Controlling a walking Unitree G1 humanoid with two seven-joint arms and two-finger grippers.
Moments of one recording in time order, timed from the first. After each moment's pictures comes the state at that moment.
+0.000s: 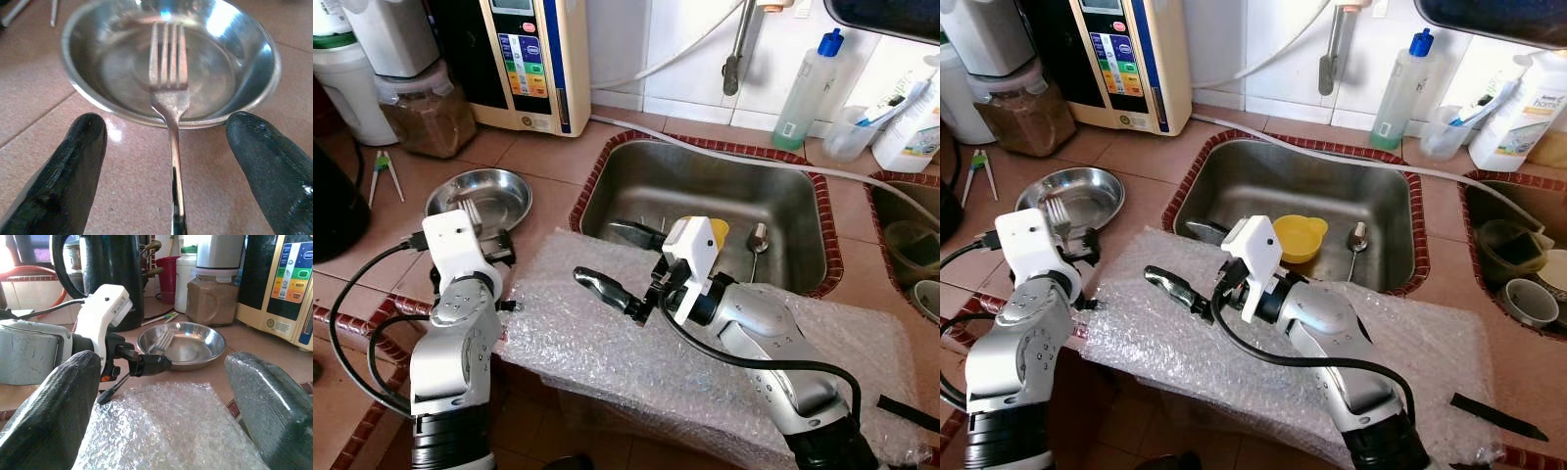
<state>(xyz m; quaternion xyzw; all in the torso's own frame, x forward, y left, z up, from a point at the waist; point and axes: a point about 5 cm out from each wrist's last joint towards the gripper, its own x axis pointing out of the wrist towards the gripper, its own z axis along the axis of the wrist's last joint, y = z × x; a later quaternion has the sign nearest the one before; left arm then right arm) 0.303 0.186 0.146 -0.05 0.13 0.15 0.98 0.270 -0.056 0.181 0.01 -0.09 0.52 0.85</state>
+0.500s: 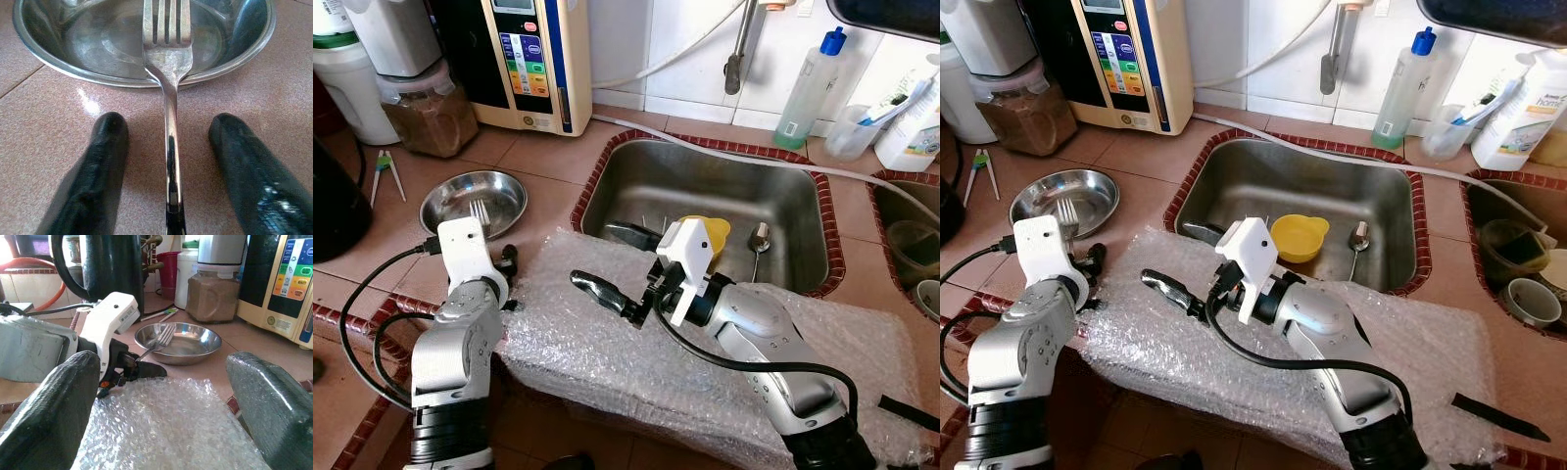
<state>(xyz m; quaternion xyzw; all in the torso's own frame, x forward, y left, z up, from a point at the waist) 0.307 0.185 0.136 -0.06 0.18 0.12 0.97 0.270 -0.055 0.179 -0.01 -0.08 0.52 0.85</state>
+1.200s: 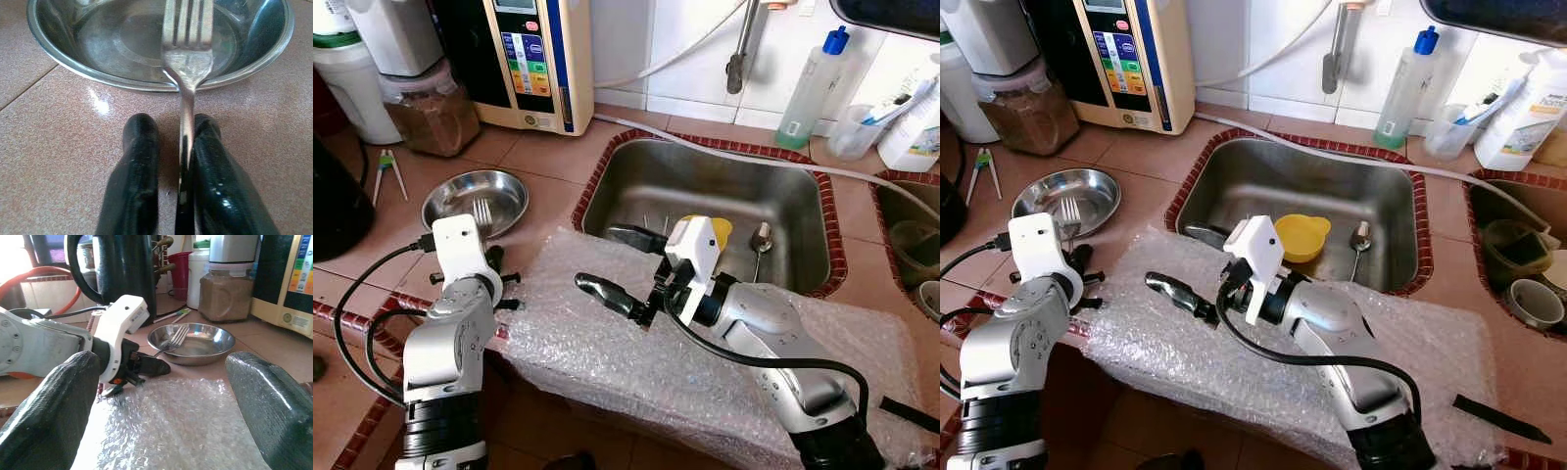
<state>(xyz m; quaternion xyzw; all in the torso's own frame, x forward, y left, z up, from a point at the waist) 0.309 0.192 0.137 -0.06 0.19 0.12 0.97 0.268 -0.060 0.182 0.01 -0.07 0.55 0.84</state>
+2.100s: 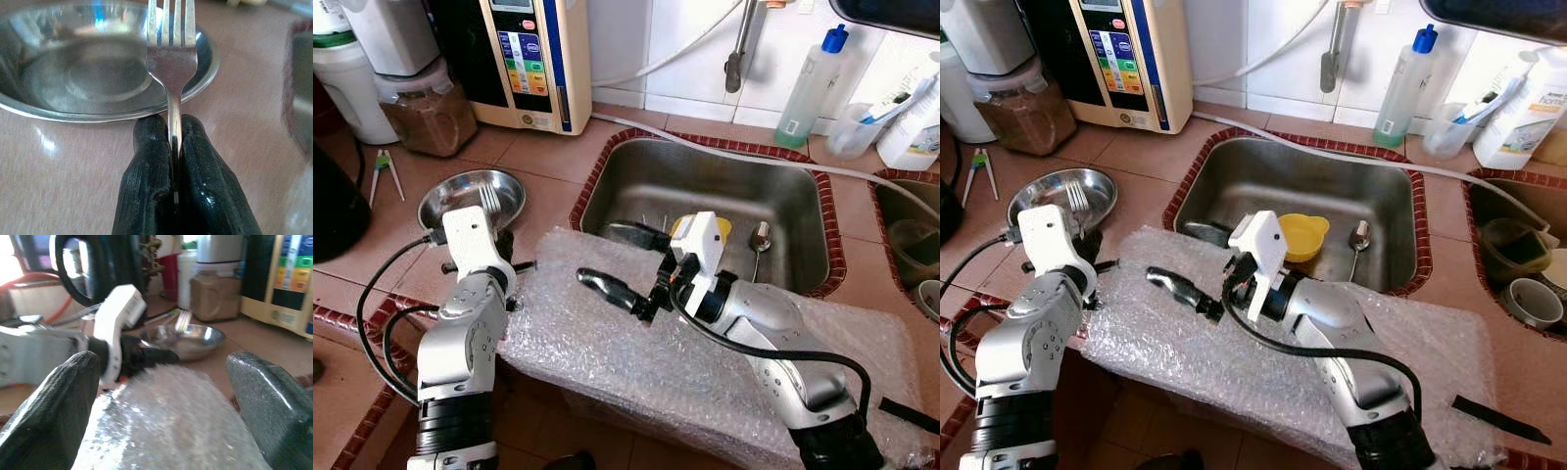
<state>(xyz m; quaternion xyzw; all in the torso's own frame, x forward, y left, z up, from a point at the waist) 0.320 0.178 0.150 -0.08 0.09 0.07 0.99 0.276 -0.064 0.181 0.02 -0.07 0.52 0.85</state>
